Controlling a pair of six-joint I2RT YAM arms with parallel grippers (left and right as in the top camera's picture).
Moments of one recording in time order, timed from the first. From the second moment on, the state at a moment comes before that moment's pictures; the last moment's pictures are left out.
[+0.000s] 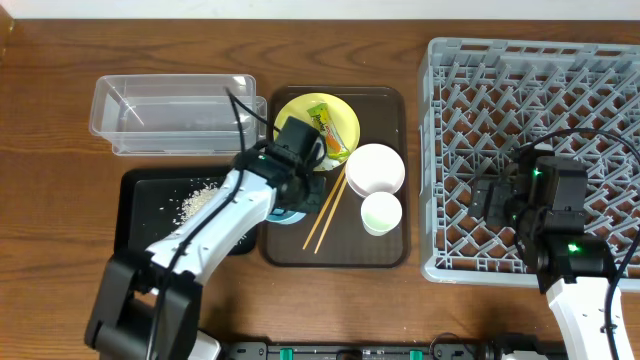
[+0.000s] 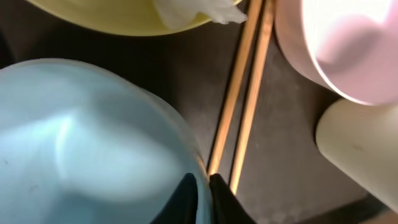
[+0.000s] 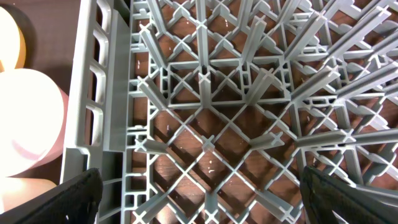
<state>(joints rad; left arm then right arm) -0.48 1.64 1.06 -0.71 0.14 -0.31 -0.02 1.00 0.74 -0.61 0.00 0.11</state>
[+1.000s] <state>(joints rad) -0.37 1.72 1.21 -0.39 0.10 -0.43 -0.02 1.00 0.74 -0.61 0.00 0.11</state>
